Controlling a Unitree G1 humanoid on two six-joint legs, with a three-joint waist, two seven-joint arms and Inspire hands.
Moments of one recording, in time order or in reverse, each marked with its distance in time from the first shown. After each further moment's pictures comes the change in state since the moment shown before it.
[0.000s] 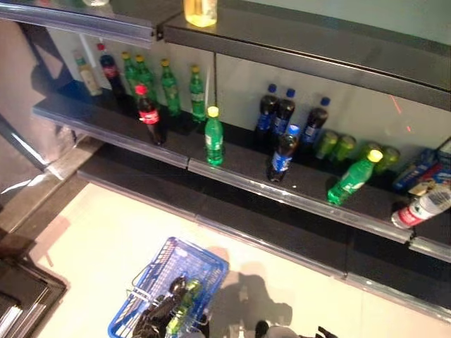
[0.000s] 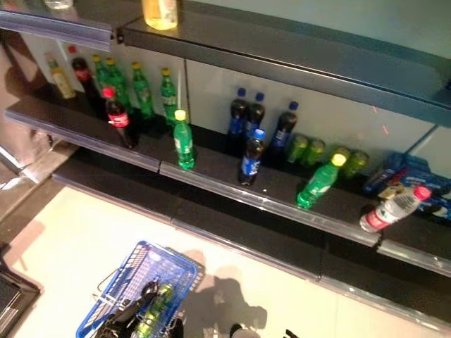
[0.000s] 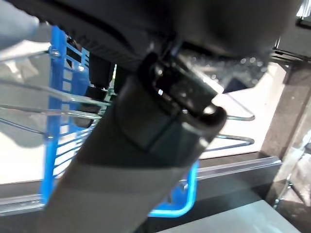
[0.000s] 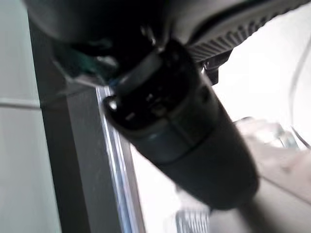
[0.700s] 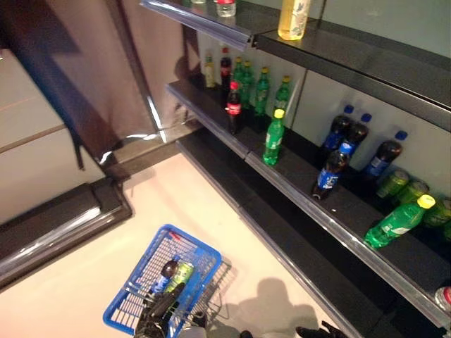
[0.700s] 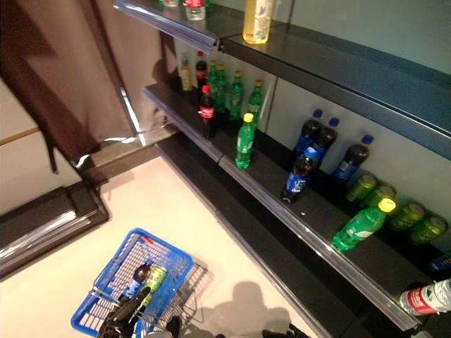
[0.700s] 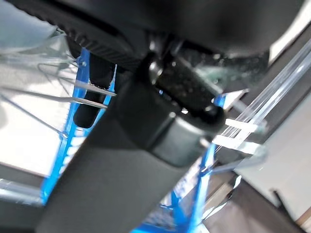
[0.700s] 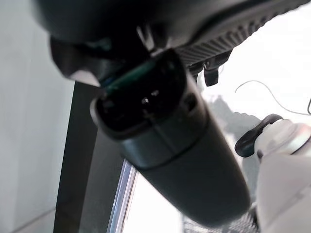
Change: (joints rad) left arm -0.004 -0.034 -0.042 -0.039 -0.089 -0.059 -0.001; right arm -0.035 -0.034 0.031 0.004 0.044 0.013 0.012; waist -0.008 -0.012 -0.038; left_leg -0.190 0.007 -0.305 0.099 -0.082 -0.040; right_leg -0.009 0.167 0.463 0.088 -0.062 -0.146
